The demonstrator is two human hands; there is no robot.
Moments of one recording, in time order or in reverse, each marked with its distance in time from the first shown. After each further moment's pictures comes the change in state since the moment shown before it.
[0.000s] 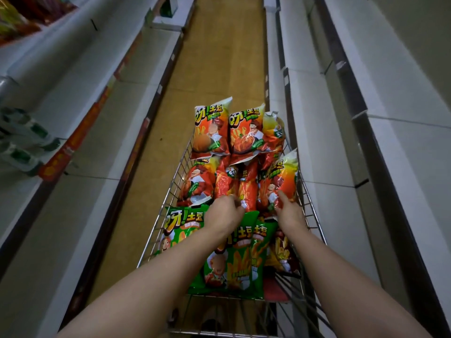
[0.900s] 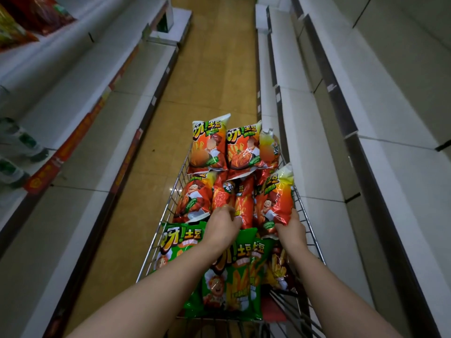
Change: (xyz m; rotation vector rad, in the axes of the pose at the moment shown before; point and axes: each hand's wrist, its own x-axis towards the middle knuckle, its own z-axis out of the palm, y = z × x) left_hand 0.009 -0.006 -0.005 -0.218 0.008 -0.025; right_hand -0.008 -0.006 -0.005 0.385 0.179 0.128
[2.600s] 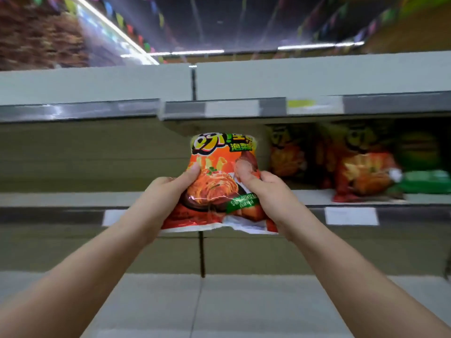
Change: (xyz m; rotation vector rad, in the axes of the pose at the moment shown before) left_hand -0.717 0.275 0.040 -0.323 -1.241 1.007; right_hand -0.764 0.180 -0.425 0.488 1.246 -0.107
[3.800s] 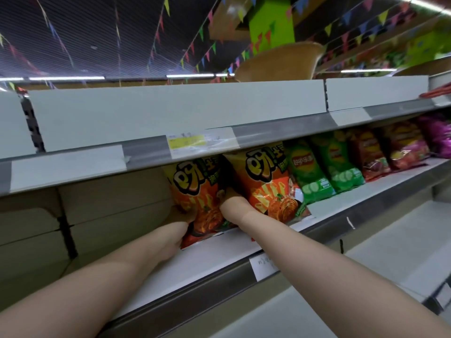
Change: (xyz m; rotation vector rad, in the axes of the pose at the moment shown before) left_hand 0.201 -0.038 0.190 -0.094 -0.449 -0.051; right_hand 0.125 0.045 -0.114 -1.194 0.226 0.355
